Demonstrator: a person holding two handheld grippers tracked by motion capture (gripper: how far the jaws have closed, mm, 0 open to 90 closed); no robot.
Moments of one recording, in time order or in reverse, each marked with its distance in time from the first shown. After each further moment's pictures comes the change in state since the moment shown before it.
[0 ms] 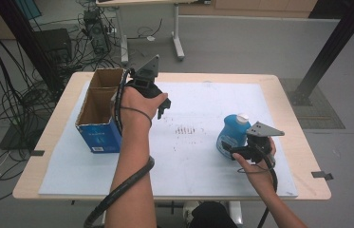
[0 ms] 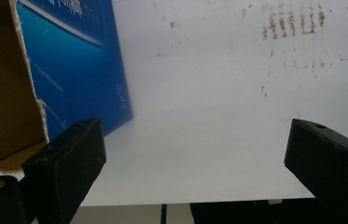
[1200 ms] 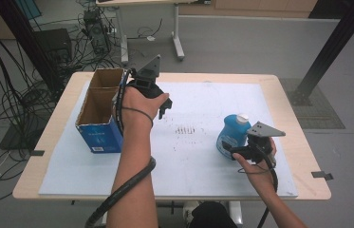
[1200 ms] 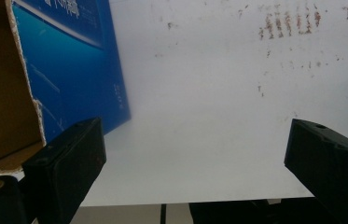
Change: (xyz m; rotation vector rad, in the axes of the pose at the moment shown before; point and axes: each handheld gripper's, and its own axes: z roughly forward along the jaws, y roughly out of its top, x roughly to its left) left arm -0.003 -0.001 -0.002 -0.004 0.000 0.004; right arm 0.002 0.001 -0.002 -0.014 -0.001 -0.002
